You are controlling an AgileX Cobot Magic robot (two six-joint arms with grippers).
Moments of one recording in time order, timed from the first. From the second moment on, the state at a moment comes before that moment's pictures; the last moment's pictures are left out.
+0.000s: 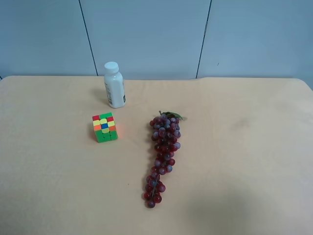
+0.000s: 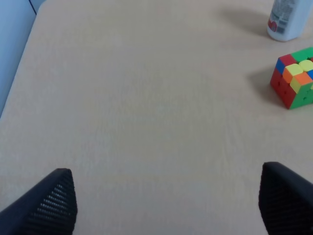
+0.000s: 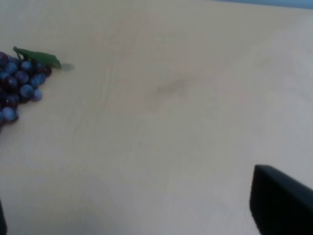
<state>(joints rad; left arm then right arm) 0.13 -0.01 -0.50 0.01 1.05 0.12 0.09 0.00 -0.49 0.10 1.07 0.00</state>
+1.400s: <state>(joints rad) 0.13 -0.01 -0.50 0.01 1.05 0.12 0.09 0.00 -0.49 0.06 1.07 0.00</state>
